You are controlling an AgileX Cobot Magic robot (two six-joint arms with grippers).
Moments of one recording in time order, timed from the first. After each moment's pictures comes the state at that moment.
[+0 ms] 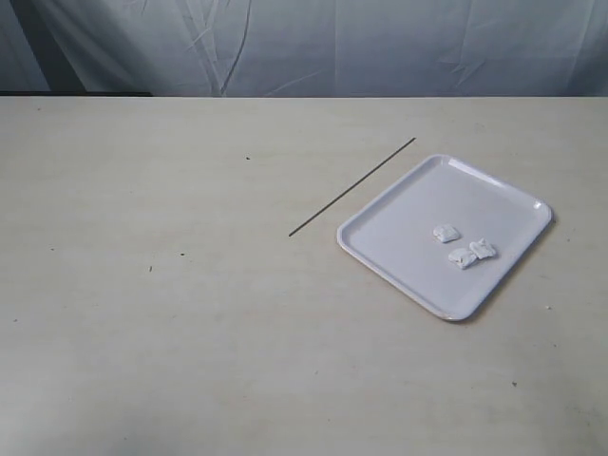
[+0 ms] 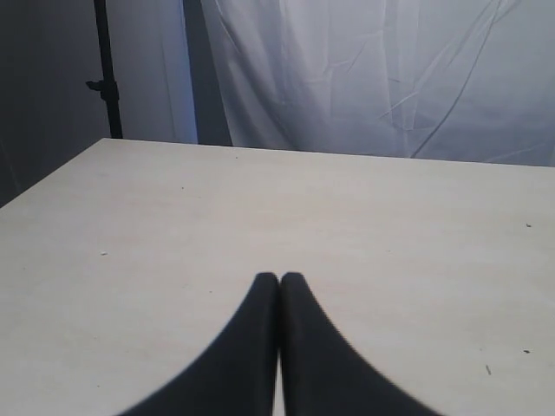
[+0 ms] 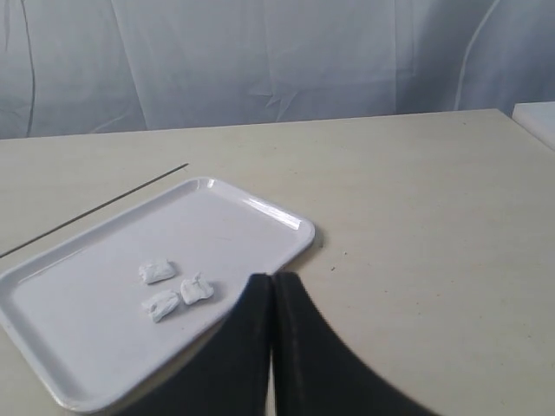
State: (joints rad) left arm 0.13 0.00 0.00 0.00 0.23 -0.02; right arm -0.01 0.01 0.00 0.01 0.31 0.06
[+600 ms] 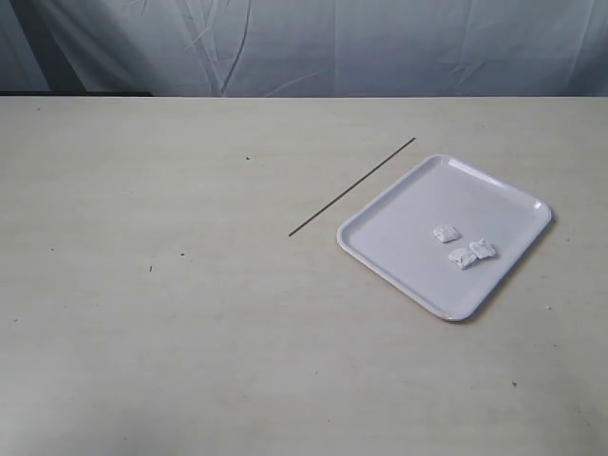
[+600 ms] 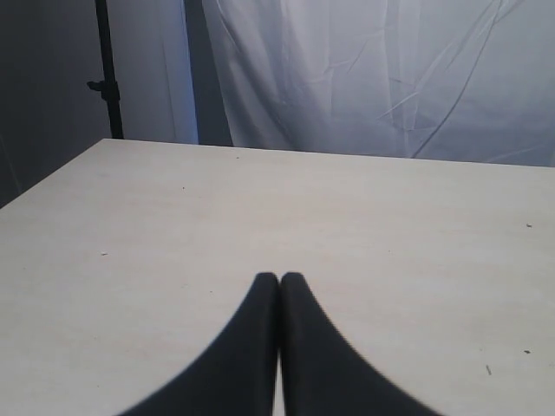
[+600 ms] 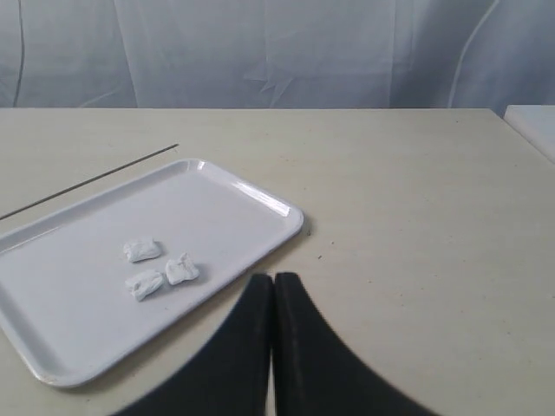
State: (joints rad) left arm 0.13 0.00 0.00 0.00 0.23 -0.02; right arm -0.01 0.01 0.00 -0.01 0.34 0.02
